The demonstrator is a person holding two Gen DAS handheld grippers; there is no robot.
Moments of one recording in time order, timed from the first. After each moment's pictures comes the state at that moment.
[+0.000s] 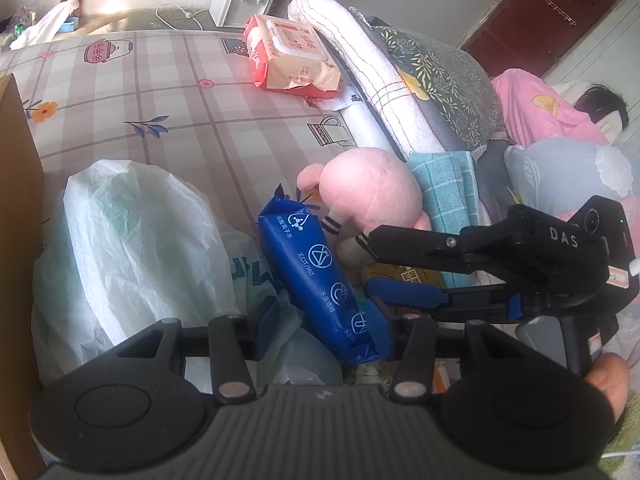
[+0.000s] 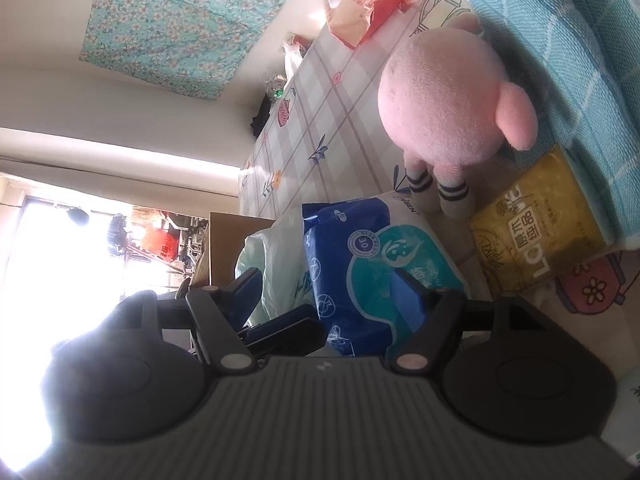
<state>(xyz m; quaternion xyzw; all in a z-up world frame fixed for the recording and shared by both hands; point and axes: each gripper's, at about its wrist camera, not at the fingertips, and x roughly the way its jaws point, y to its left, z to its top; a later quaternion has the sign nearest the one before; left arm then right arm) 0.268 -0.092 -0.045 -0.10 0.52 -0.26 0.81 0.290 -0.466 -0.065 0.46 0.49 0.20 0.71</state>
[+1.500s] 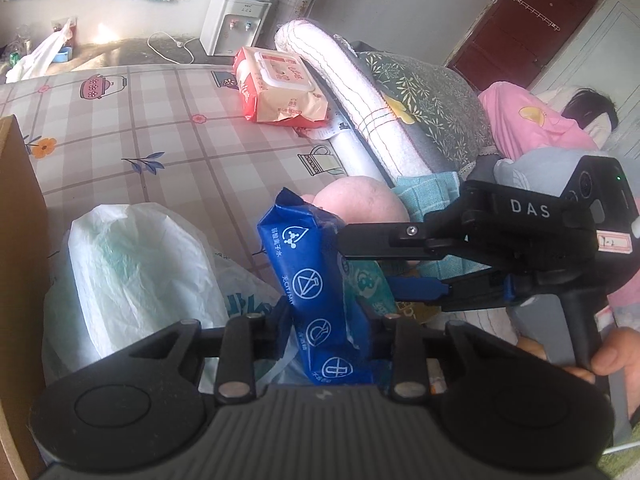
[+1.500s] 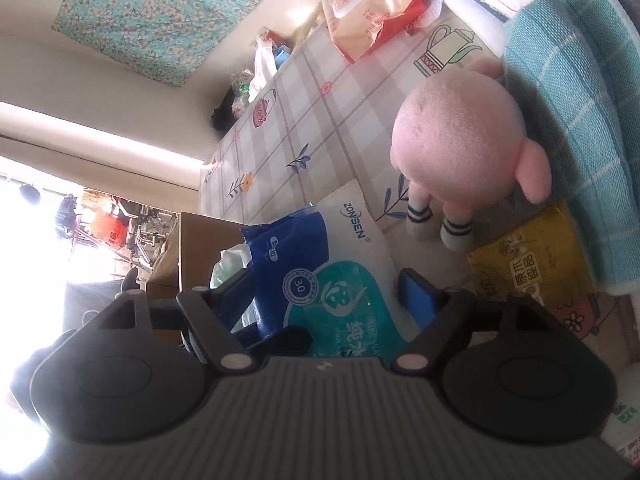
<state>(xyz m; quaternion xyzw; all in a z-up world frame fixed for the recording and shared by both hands) 0.260 -0.090 -0.027 -0.09 0.48 -0.27 0.83 0.315 -0.438 -0.028 0.38 0.51 0.17 0.75</state>
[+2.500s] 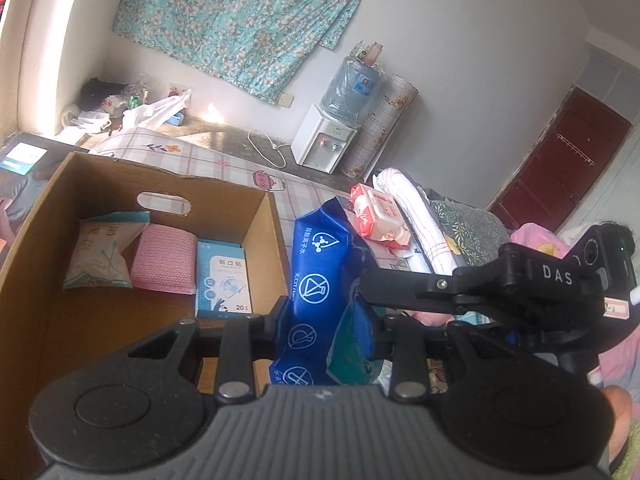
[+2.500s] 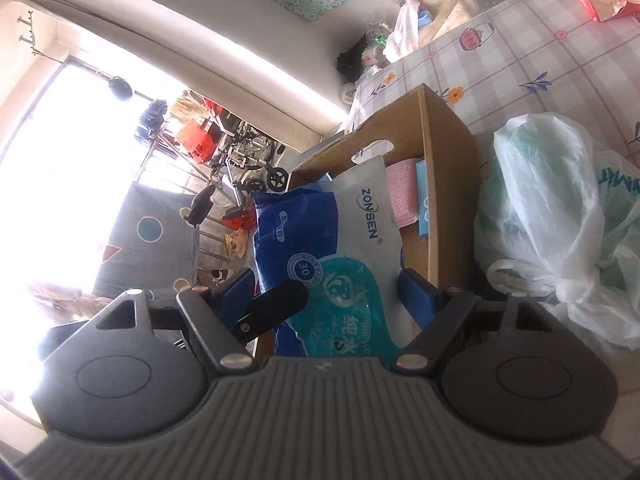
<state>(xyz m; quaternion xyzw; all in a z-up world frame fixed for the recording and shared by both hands) 0.118 0.118 0.054 -0.19 0.34 -0.14 0.91 0.208 -0.236 0.093 0.31 0.48 0.34 0.74</state>
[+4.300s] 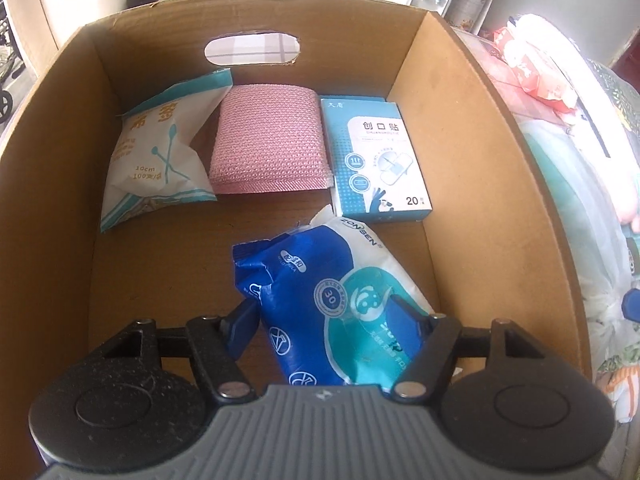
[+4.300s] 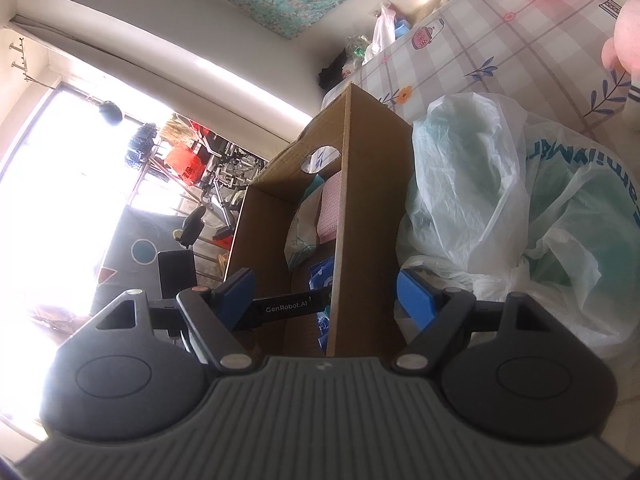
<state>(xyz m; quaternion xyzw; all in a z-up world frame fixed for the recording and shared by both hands) 0.233 0.128 -0.070 -0.05 0.56 -0.04 0.83 0.206 -0.287 0.029 0.34 0.47 0.31 0.75</state>
